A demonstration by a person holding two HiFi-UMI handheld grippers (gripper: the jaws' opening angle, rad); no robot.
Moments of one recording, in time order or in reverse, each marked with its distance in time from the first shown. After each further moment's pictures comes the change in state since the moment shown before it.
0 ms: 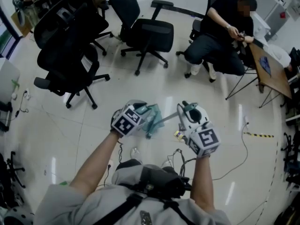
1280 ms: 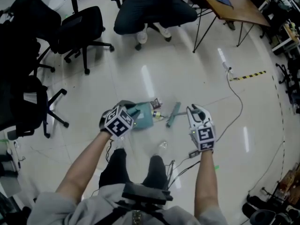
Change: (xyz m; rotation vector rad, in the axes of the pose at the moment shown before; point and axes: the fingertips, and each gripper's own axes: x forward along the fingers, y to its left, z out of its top) left arm 0.250 -0.190 0.023 0.388 0.301 -0.343; right arm -0.237 -0.244 -0.293 0.131 0.337 -0.527
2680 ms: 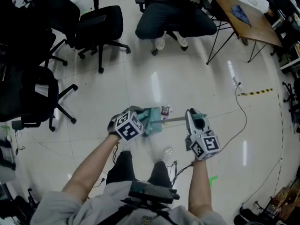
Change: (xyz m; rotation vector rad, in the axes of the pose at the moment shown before) left arm -0.036 0.032 -0.037 -0.059 0.026 -0.008; right arm 0.026 0.072 0.108 0.356 -0.289 0.161
